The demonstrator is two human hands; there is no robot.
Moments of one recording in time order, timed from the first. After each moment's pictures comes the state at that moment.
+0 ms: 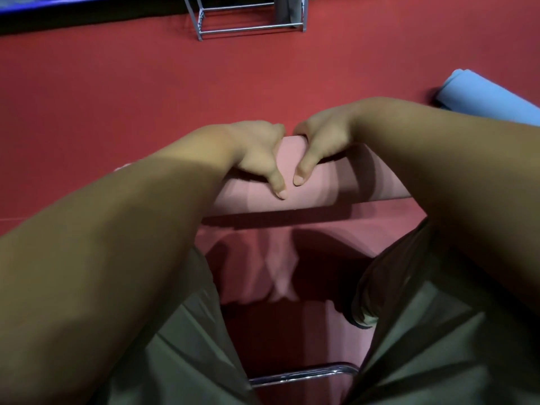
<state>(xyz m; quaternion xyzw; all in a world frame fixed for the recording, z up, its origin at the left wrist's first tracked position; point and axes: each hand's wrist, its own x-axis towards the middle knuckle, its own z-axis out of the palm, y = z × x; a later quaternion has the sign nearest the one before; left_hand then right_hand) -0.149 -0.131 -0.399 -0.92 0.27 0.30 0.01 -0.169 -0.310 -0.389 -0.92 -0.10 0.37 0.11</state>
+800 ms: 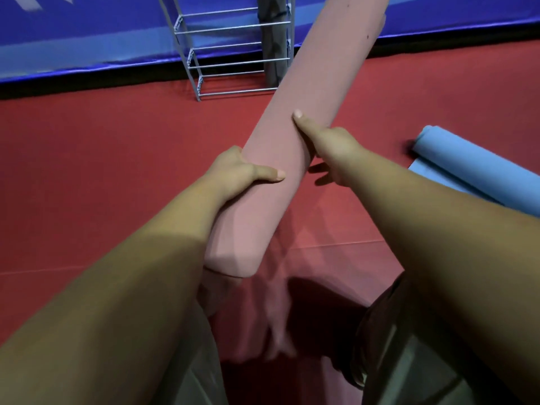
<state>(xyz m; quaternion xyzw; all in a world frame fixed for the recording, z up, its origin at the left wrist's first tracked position) -0.111 -0.124 -0.395 -0.88 0.01 0.19 -0.43 -0.147 -0.334 -0.369 -0.73 0.28 0.09 0.62</state>
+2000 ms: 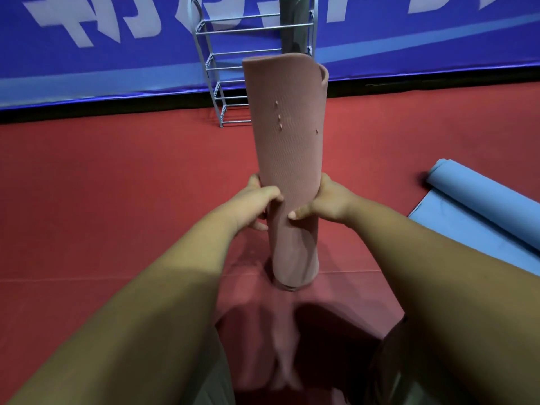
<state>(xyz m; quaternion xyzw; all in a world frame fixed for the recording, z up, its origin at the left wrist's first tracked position) -0.132 -0.119 -0.377 -0.80 -0.05 0.27 -0.54 -0.114 -0.333 -0.454 -0.86 0.09 0.15 0.48</state>
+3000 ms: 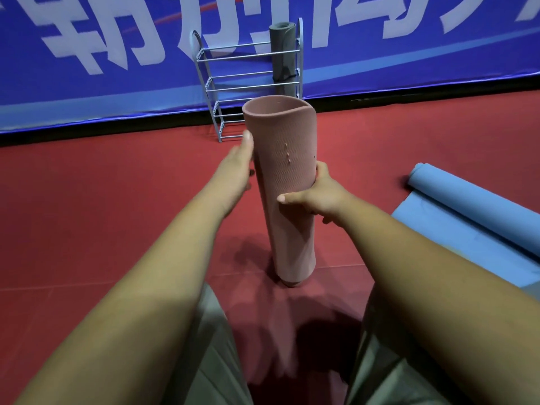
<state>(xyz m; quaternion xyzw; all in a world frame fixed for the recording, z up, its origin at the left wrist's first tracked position) -0.189 -0.102 -0.273 -0.81 0.03 0.09 -0.58 -0.222 -0.299 -0.335 -0.82 0.14 0.09 0.55</state>
